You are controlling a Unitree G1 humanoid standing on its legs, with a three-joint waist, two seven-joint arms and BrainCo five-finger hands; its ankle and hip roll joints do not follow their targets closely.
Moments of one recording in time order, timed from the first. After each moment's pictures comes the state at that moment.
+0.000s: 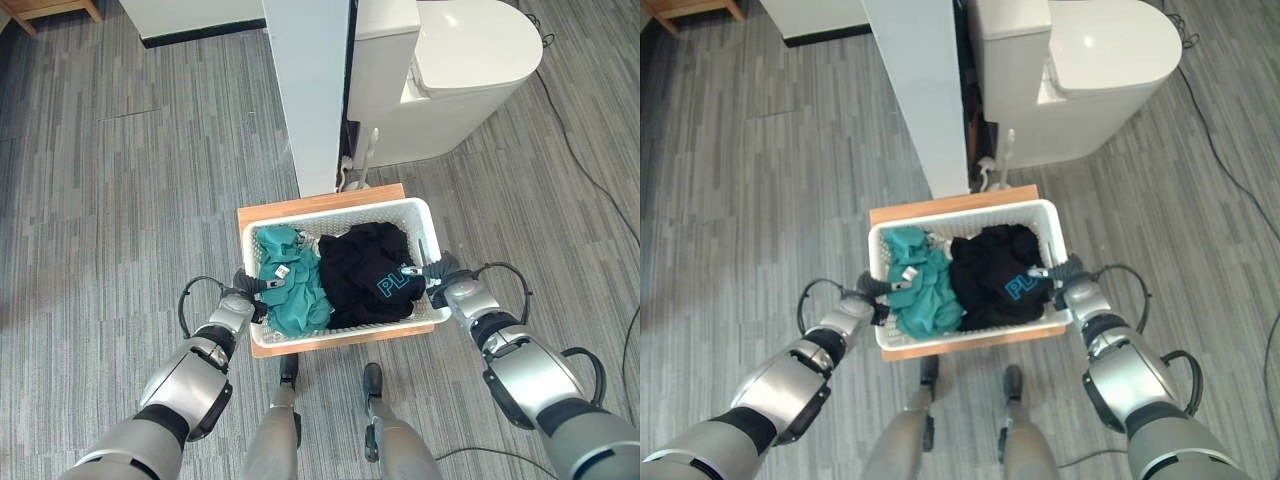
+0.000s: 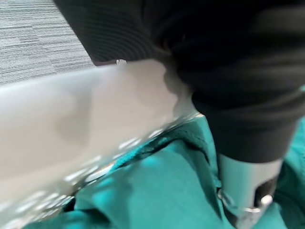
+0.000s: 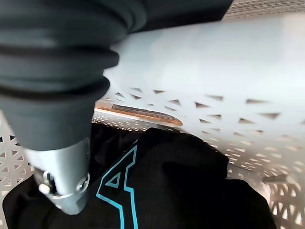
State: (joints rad) left arm -0.82 0.23 -0.48 1.31 -0.39 0.02 0.26; right arm -0.86 -0.37 0.45 1.26 0.24 0.06 -0.13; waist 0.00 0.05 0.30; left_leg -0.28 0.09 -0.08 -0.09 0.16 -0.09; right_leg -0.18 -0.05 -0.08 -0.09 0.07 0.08
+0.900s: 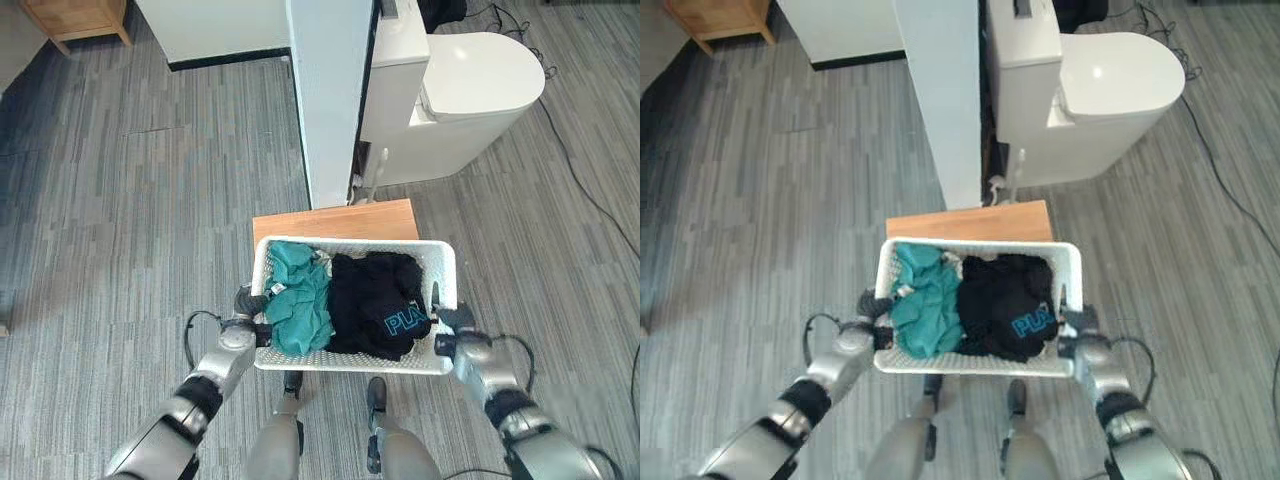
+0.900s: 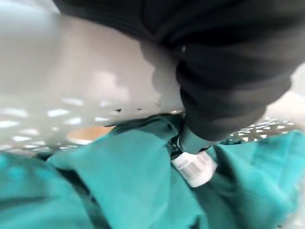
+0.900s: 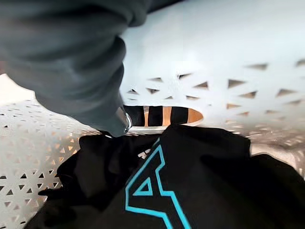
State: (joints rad) left arm -0.42 0.33 -0.53 0.68 -0.58 -0.02 0.40; right arm -0.34 -0.35 0.26 0.84 0.49 -0.08 -0.24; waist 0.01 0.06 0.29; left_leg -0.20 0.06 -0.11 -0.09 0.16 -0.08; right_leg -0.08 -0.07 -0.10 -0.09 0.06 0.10
